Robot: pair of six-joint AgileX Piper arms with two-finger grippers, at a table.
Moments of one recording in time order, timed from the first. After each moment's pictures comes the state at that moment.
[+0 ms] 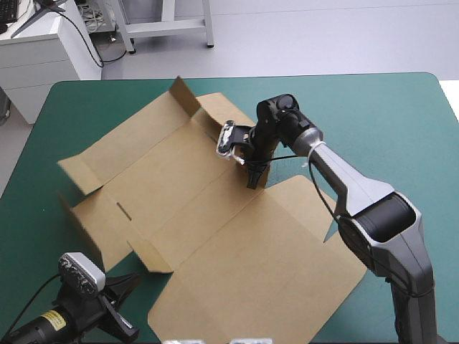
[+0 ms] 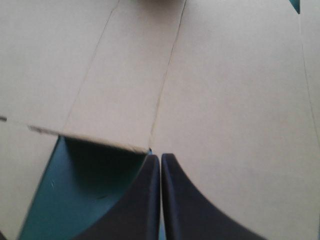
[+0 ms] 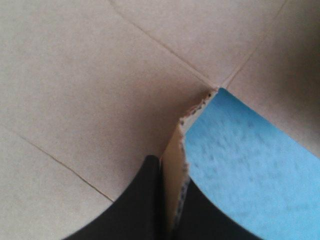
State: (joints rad) left arm -0.19 0.29 -0.43 -0.52 0.89 0.56; right arm 0.53 2.11 -2.00 0.14 1.23 -0.90
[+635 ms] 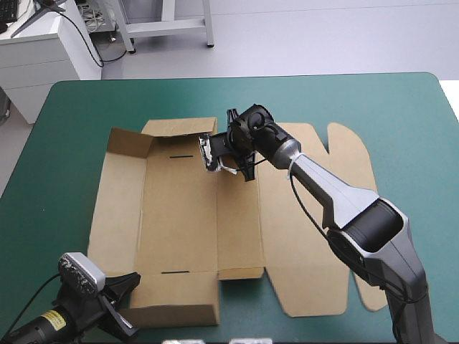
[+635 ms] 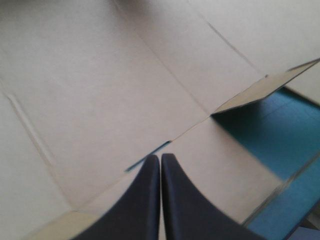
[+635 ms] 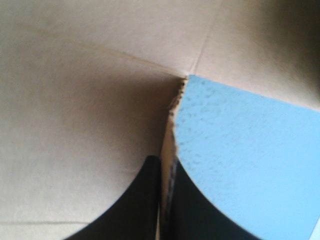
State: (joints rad) left arm -0.19 0.29 -0.43 -0.52 0.89 0.56; right arm 0.66 2.11 -2.01 -0.16 0.99 -1.17
